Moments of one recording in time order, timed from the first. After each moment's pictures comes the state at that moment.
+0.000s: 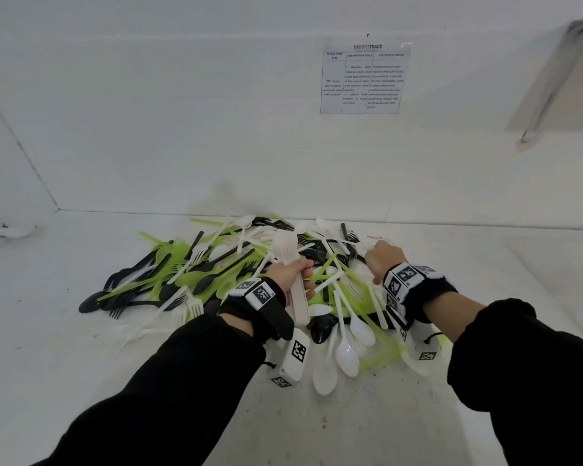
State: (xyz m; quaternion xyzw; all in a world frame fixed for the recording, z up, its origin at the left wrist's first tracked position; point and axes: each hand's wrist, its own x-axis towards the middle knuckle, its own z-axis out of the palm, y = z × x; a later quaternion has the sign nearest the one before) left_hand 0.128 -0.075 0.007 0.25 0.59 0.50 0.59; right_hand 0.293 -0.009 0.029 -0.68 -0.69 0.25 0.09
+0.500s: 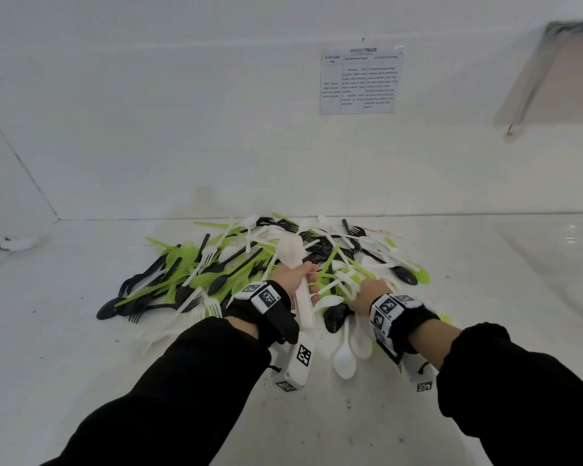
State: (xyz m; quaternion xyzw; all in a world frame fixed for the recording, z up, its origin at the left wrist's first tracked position) left_hand 0.113 -0.105 0.018 0.26 0.58 0.47 0.62; right_hand 0.261 -0.076 -0.001 -0.66 -0.73 0.18 -0.06
